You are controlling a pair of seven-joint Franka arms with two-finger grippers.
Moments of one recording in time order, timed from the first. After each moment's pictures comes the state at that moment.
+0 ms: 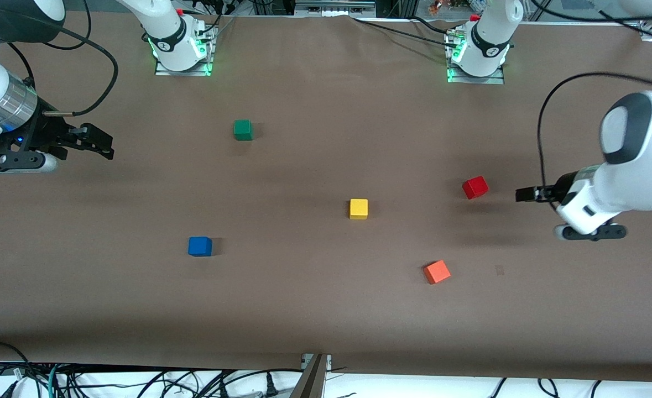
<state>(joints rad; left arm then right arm) 0.08 0.39 -0.14 -1.59 -0.02 1.73 -0.12 0.20 0.09 -0.09 -1.58 0.02 1.66 0.09</state>
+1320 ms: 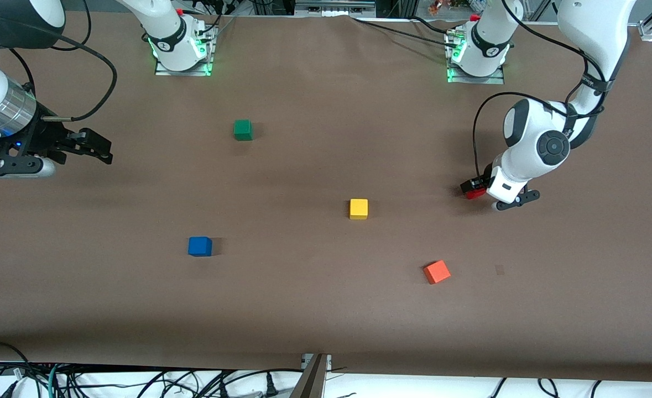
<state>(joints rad) 0.08 0.31 -0.19 -2.29 -0.02 2.47 -0.45 0.20 0.10 -0.10 -1.58 0.02 1.68 0.09</state>
